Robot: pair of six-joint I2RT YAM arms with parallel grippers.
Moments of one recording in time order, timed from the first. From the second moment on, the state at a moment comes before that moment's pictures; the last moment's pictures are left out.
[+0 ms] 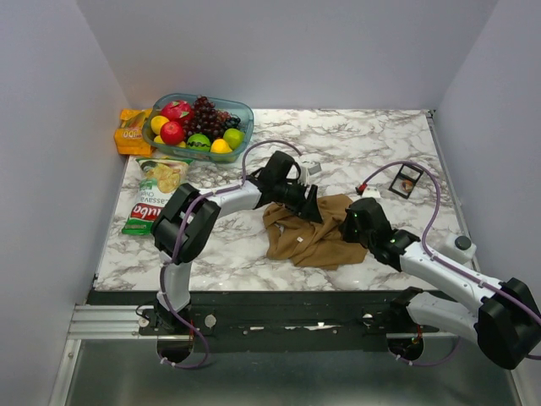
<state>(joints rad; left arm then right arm) -0.68 1.96 1.27 -0.03 0.76 -0.31 0.59 1.04 0.50 -0.18 0.26 0.53</state>
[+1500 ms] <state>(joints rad) -0.55 1.52 1.11 0.01 0.47 -0.46 0.74 1.07 0.71 -0.17 0.17 0.46</state>
